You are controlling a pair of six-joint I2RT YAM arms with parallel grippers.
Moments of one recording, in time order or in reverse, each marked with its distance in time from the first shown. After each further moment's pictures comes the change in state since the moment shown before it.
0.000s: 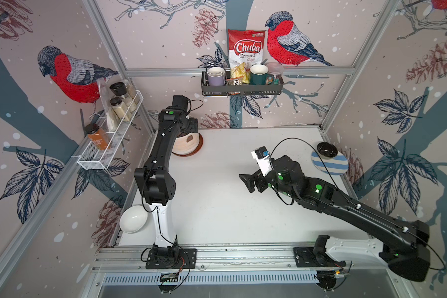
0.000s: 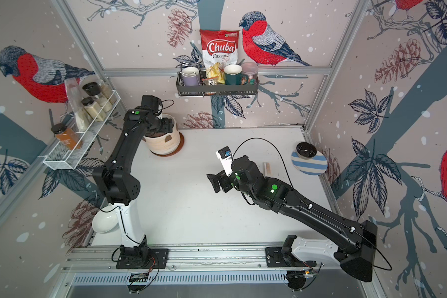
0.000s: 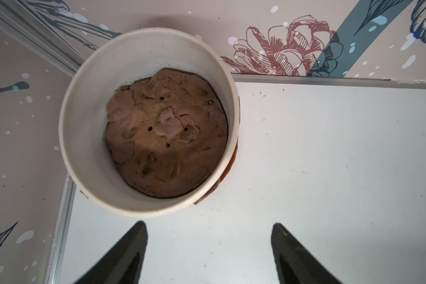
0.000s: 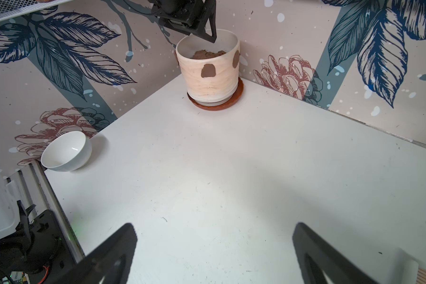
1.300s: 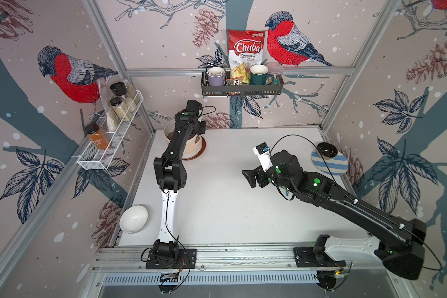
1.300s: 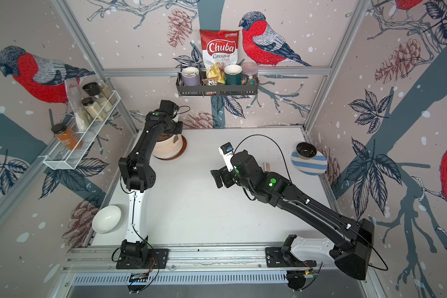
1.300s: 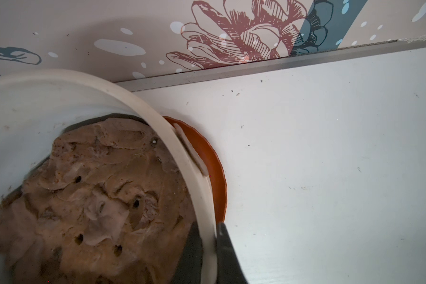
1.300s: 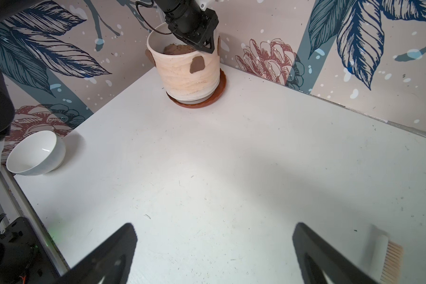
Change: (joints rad) left arm -0.075 0.276 0.198 0.029 0.069 0.102; right arm -0.080 0.045 0.063 -0.092 0.004 0.025
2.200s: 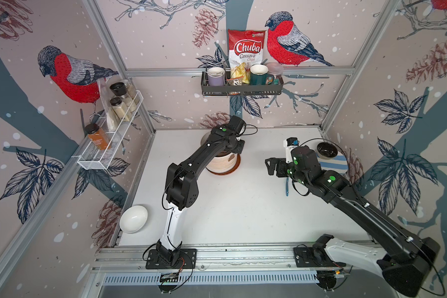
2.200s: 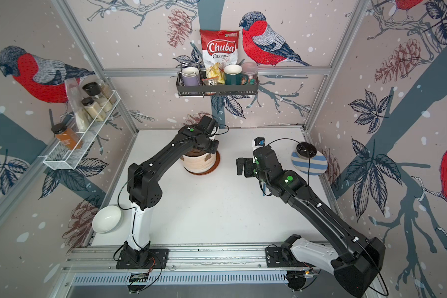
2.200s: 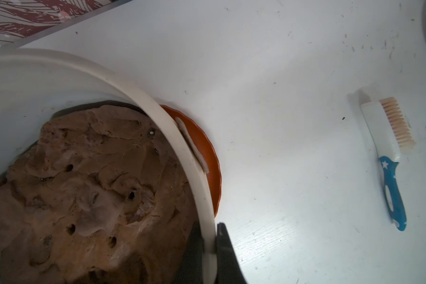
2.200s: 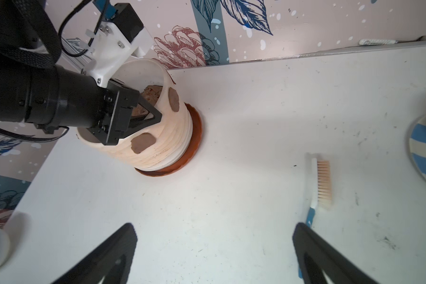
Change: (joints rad) left arm -0.442 -0.274 -0.428 0.095 -0.020 -0.192; right arm -0.274 -0.121 -0.113 -0.078 0.026 0.204
